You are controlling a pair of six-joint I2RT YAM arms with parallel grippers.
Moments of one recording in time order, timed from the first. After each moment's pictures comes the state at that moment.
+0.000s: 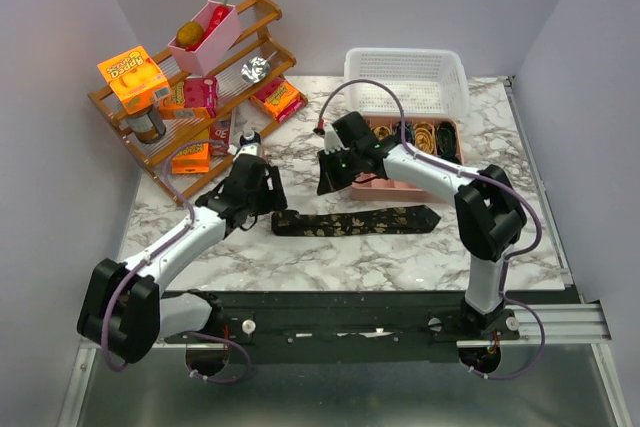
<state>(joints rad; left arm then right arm) -0.50 1.23 0.75 -0.34 -0.18 -0.56 0.67 1.90 1.42 -0.43 -0.37 0.24</state>
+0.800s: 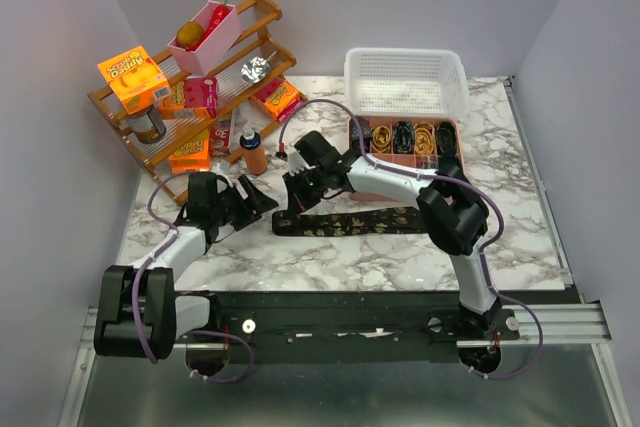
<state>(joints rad) -0.05 1.19 0.42 0.09 0.51 -0.72 0.85 2.10 1.57 -0.40 -0.47 0.24</state>
